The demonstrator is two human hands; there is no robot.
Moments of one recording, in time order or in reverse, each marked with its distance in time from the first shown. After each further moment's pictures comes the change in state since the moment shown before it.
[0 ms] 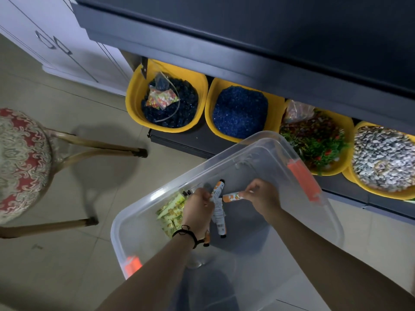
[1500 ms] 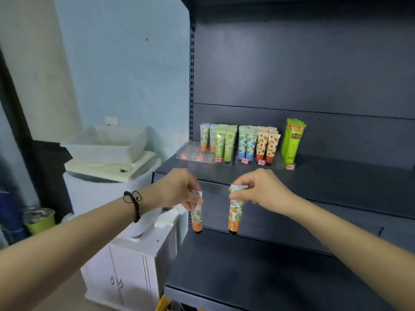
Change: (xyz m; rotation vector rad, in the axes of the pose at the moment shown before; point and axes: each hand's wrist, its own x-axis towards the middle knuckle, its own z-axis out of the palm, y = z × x) left_hand -0.397 0.402 -0.572 0.249 0.131 0.997; right_hand -0.505 -0.476 -0.412 -0.201 0.305 -1.123
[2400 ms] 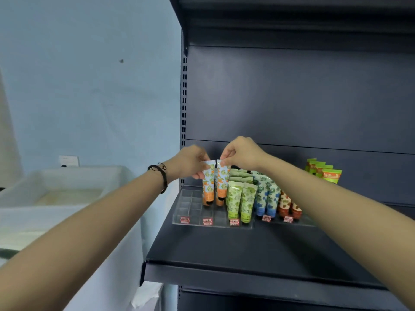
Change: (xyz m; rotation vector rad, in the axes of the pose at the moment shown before) left_hand 0.247 -0.039 -0.144 -0.004 0.112 0.177; right_hand 0.281 -0.022 -0.052 -0.361 0.224 0.084
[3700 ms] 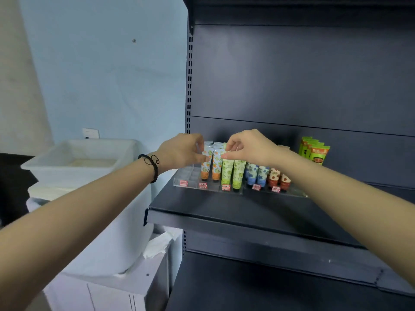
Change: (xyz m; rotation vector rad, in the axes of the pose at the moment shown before) left_hand -0.079 0.025 0.021 0.417 0.115 -0.027; right_hand -0.078 0.017 -0.011 -0.059 -0.082 -0.152
